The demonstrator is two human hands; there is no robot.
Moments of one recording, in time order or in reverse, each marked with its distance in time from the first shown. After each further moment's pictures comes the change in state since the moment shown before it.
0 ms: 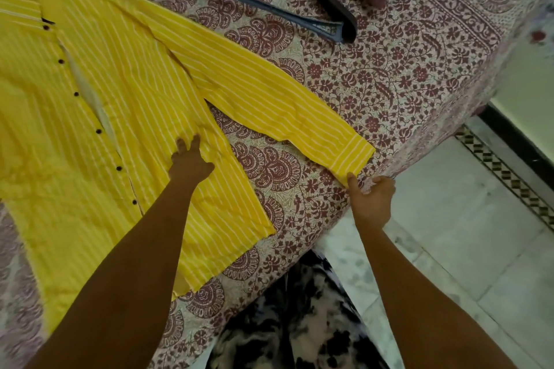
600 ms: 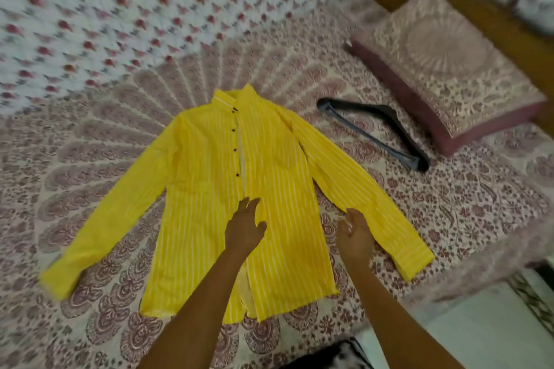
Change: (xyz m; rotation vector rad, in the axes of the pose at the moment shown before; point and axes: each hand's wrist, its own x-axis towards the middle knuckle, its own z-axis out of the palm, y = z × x) left_hand -0.163 -0.091 -0.081 -0.342 0.315 0.088; right_hand -0.159 -0.147 0.013 0.115 -0.325 -0.671
